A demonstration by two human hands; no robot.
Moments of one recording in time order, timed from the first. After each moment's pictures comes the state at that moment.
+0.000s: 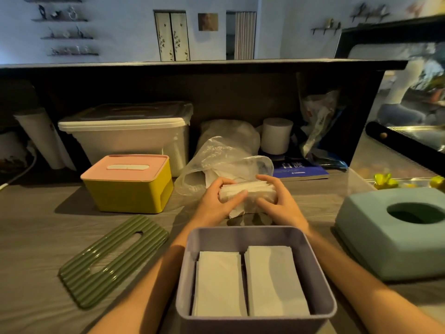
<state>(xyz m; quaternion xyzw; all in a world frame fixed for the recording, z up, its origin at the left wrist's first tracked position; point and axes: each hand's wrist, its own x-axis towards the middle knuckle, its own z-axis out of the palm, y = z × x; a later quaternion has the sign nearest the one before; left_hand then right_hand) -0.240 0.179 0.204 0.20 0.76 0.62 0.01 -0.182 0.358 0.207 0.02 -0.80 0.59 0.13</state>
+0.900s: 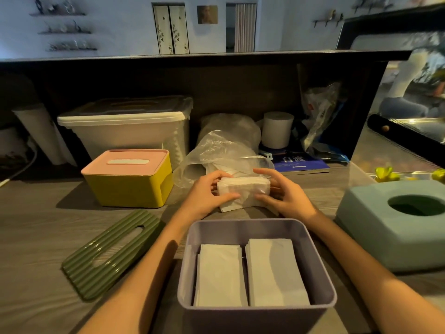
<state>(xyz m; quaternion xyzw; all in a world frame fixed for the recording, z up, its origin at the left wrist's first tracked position) -0.254 0.154 0.211 0.27 0.81 0.52 0.00 -0.192 0.388 0.204 0.12 -0.87 0.46 0.12</state>
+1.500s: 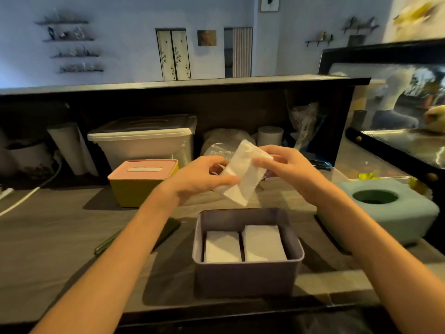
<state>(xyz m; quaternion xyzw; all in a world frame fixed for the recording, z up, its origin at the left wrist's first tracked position) -0.165 0.131 0.336 0.27 0.84 0.45 0.11 -0.123 0.354 0.324 0.07 -0.82 0.55 0.12</state>
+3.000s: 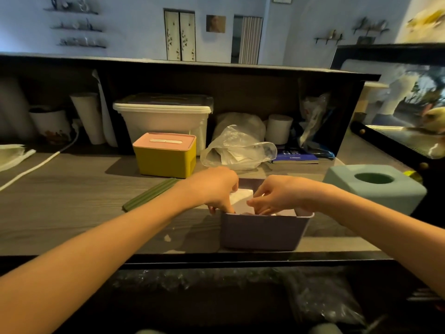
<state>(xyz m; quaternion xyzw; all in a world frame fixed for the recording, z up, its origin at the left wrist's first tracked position) -0.091 0.102 0.320 0.31 0.94 0.06 0.10 -0.055 0.273 0.317 0.02 -0.96 0.20 -0.18</state>
